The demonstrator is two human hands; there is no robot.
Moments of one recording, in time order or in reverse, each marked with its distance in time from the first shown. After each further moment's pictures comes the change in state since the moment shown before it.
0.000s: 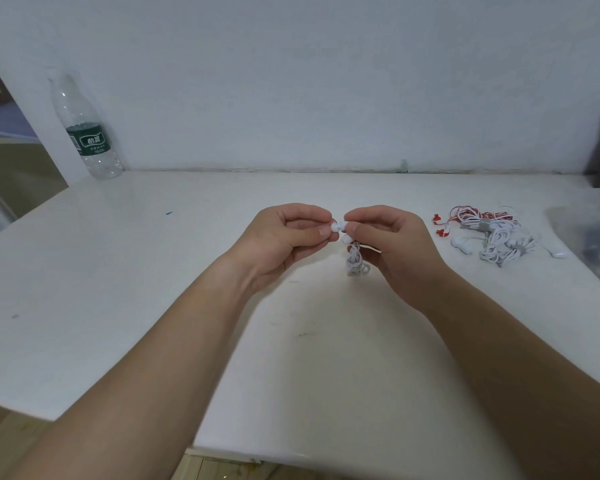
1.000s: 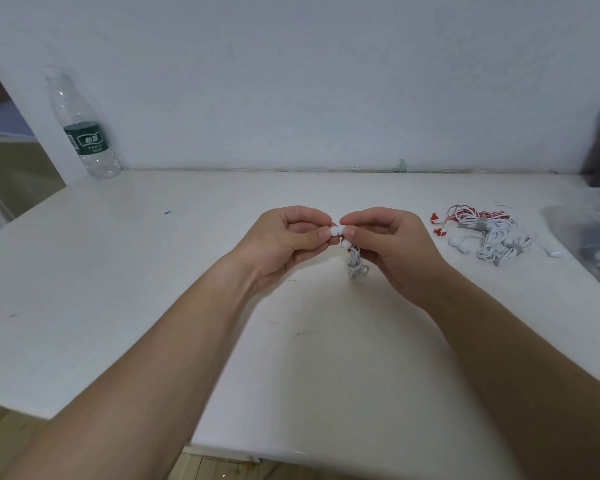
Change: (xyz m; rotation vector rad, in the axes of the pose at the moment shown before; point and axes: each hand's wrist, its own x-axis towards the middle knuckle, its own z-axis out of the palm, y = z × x) left_hand 0.003 -0.005 0.001 -0.024 -0.030 -0.014; right_hand 0.000 0.001 -0.006 -0.050 -0.071 -0.036
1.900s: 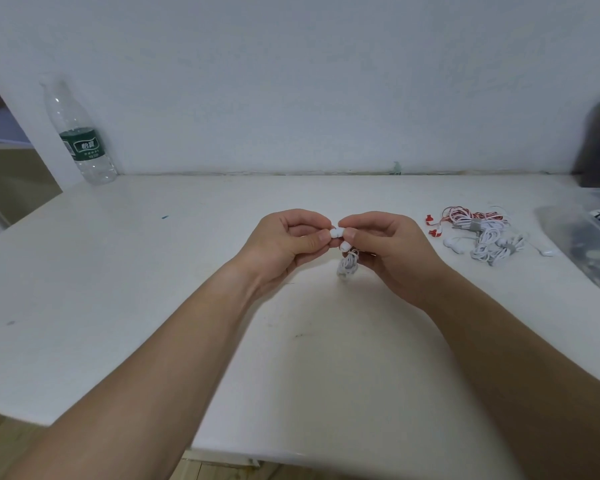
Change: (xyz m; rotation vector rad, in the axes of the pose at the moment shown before) left_hand 0.002 -0.004 0.002 0.035 -0.024 0.042; right_hand 0.000 0.000 -0.003 0.094 -0.039 0.062
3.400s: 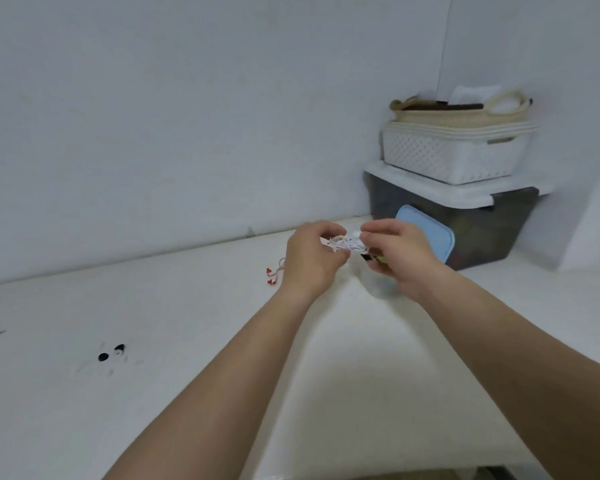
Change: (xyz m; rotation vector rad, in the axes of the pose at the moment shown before) left_hand 0.038 -0.006 0.262 0.687 0.012 0.450; right_hand -0.120 -0.125 -0.161 -0.192 0.725 -0.064
